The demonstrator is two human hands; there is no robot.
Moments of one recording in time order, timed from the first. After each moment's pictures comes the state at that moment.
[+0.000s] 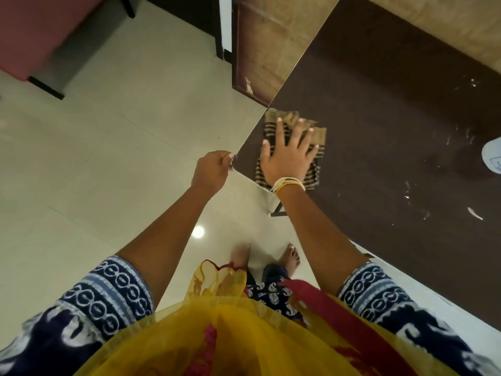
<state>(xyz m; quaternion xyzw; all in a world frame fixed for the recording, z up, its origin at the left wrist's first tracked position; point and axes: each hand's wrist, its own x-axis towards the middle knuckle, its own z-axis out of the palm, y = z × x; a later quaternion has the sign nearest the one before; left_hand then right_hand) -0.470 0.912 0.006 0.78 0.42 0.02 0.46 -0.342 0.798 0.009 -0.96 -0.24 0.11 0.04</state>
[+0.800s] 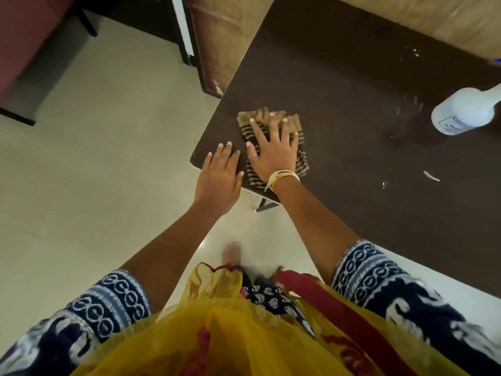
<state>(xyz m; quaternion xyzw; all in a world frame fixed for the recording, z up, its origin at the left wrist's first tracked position) -0.445 0.812 0.027 0.97 0.19 -0.03 0.12 -0.306 0.722 0.015 -0.94 -0.31 0.12 0.05</state>
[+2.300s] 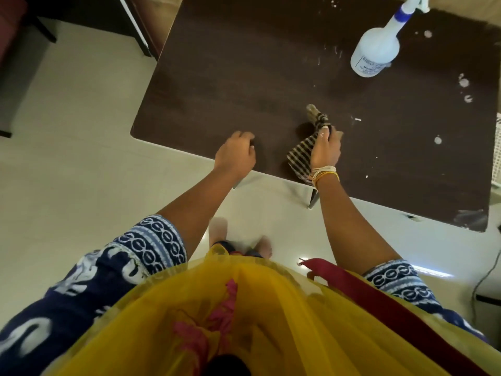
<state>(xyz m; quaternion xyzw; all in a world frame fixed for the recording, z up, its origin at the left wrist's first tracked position) -0.377 0.638 0.069 0.94 0.21 -0.06 0.28 -0.280 0.472 0.058 -0.82 0.18 0.09 0.54</state>
